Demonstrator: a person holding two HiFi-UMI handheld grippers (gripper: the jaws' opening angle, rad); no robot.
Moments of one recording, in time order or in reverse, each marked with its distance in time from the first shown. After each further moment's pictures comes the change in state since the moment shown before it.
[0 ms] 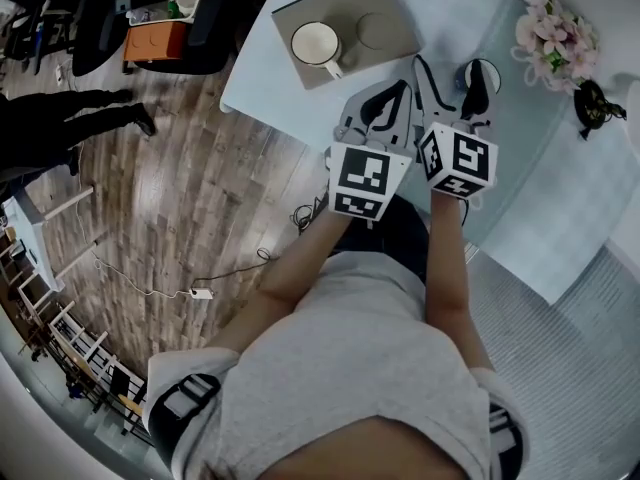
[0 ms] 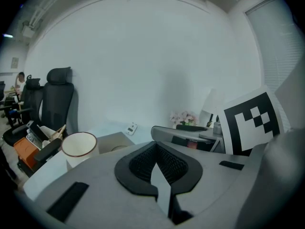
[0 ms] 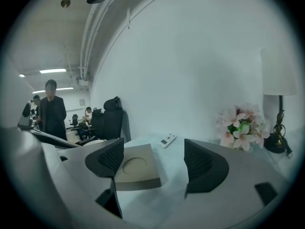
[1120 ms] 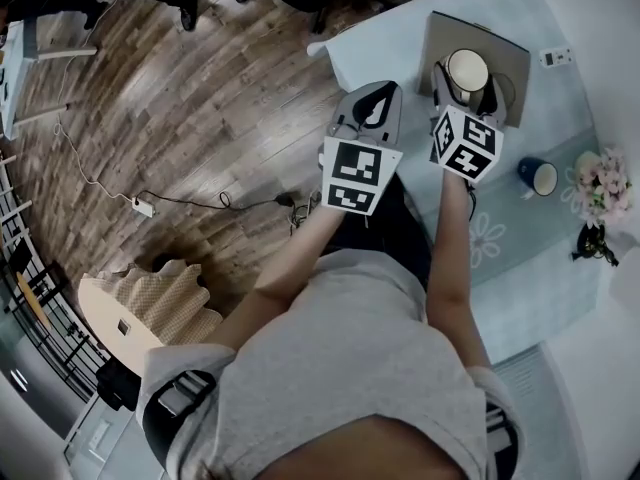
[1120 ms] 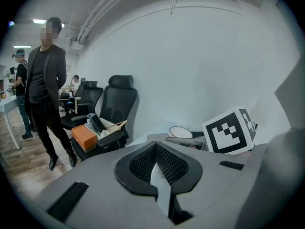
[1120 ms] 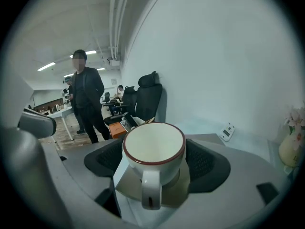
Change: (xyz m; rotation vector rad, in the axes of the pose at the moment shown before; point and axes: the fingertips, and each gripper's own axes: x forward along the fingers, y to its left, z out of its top) left arm -0.139 0.172 -0.043 -0.226 -0.041 0.491; right arm 0.092 0.188 -0.060 -0.213 0.238 0.362
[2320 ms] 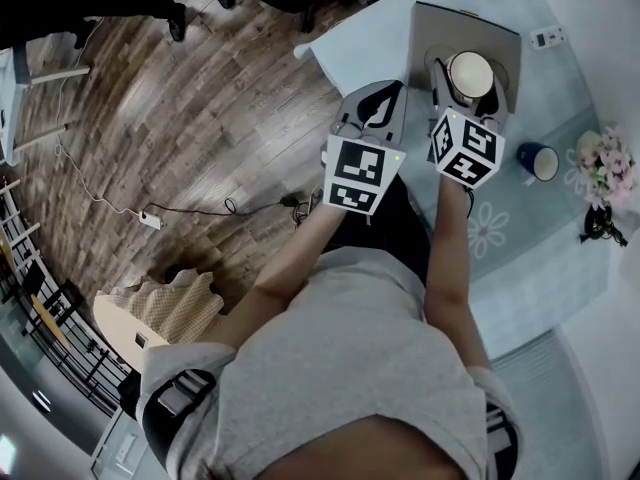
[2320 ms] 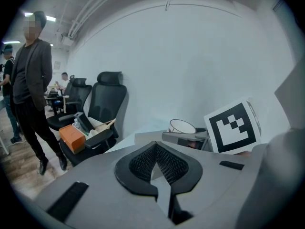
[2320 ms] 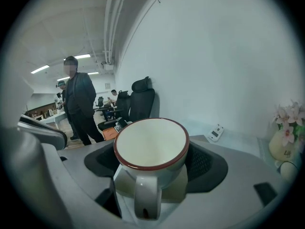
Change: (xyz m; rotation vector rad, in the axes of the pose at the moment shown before) left arm 0.015 -0.024 -0.003 0.038 0.024 -0.112; right arm -0.022 -0.015 0.007 0.045 -0.047 -0.076
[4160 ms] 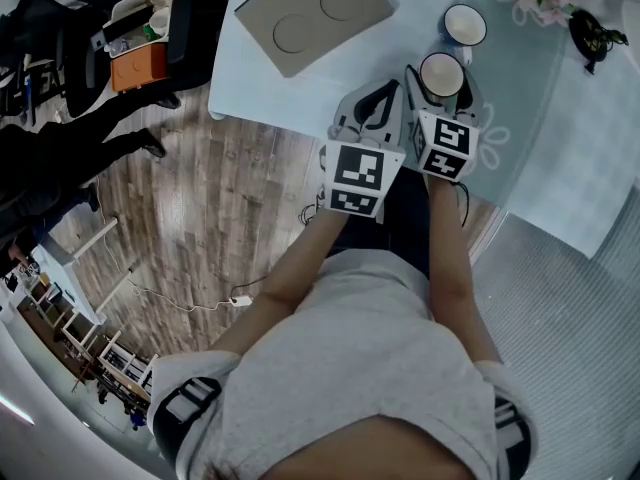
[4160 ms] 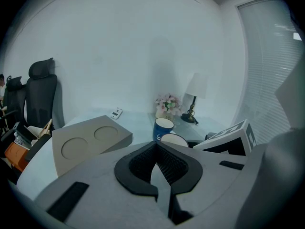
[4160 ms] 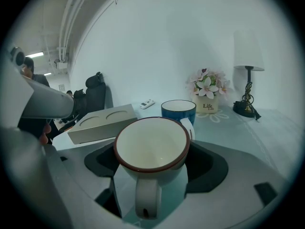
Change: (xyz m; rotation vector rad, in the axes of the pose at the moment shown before) left arm 0.025 -0.211 -0.061 0.298 0.152 -0.515; right arm -0.152 -0.140 -0.148 0.263 0.079 -0.456
